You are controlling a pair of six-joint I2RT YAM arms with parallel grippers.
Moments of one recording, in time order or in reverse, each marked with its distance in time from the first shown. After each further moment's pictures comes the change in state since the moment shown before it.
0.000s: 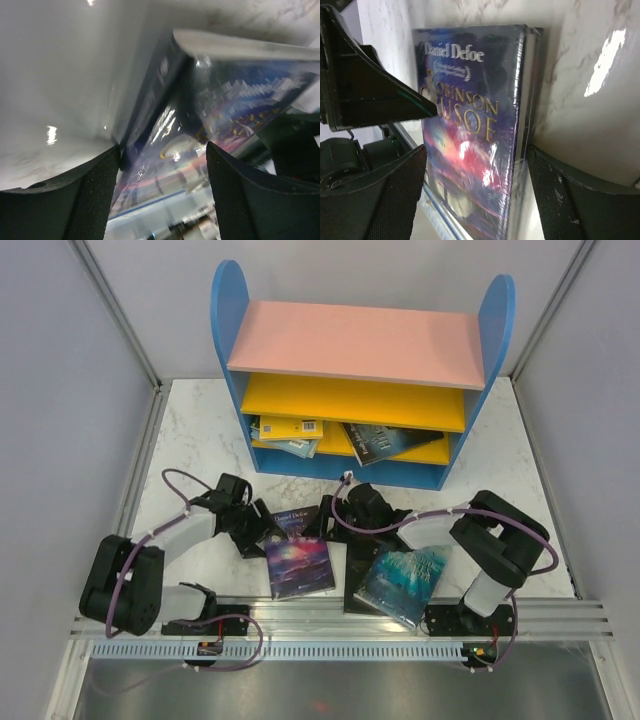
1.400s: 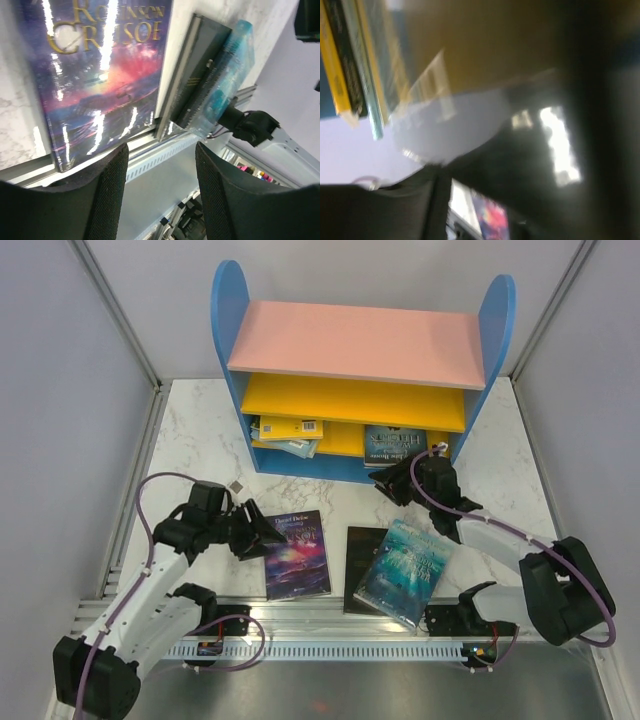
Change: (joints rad) left arm 0.004 -0.495 0.043 -0.214 0.230 0.046; right arm -0.465 -0.400 -0.118 -0.132 0.139 0.243
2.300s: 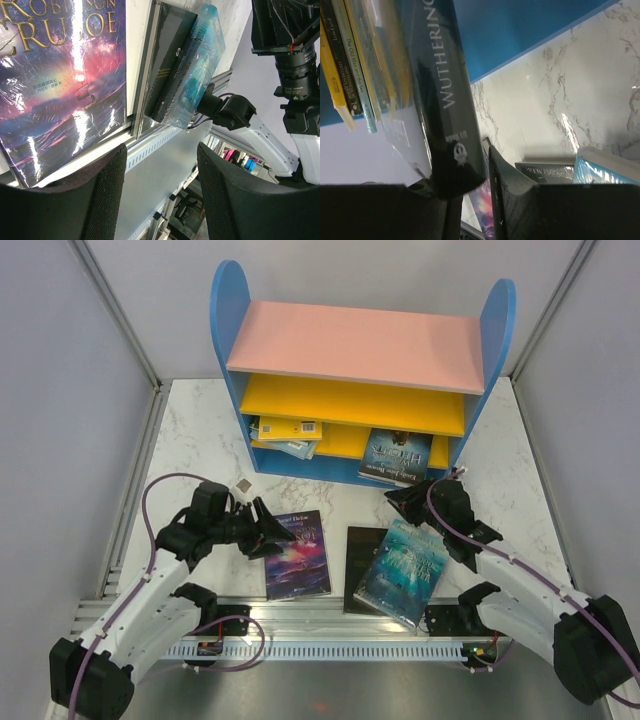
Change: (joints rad) left arm -0.058 -0.035 -0.047 0.141 0.068 -0.086; right arm 0.052 -0.348 -0.139 -0.224 0.124 0.088
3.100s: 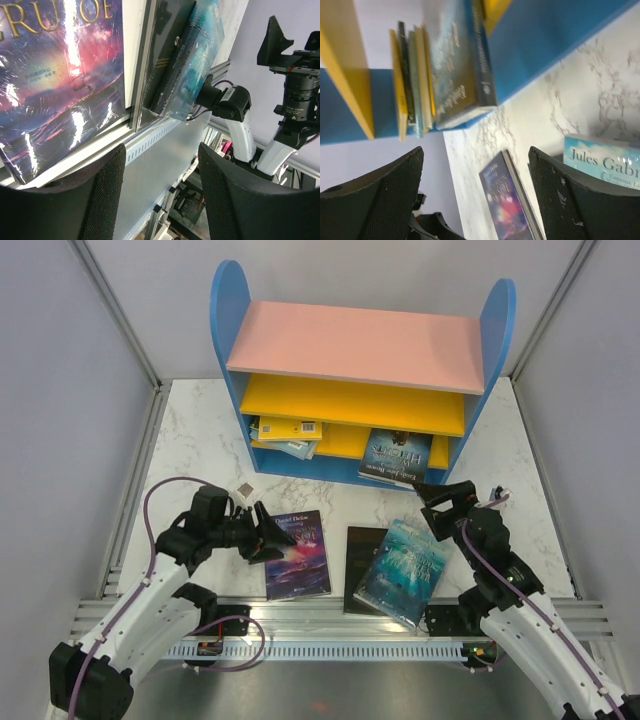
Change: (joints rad) left arm -0.003 -0.027 -0.027 0.000 0.044 -0.001; right arm 0.000 -0.549 -0.002 -0.365 0.214 0.053
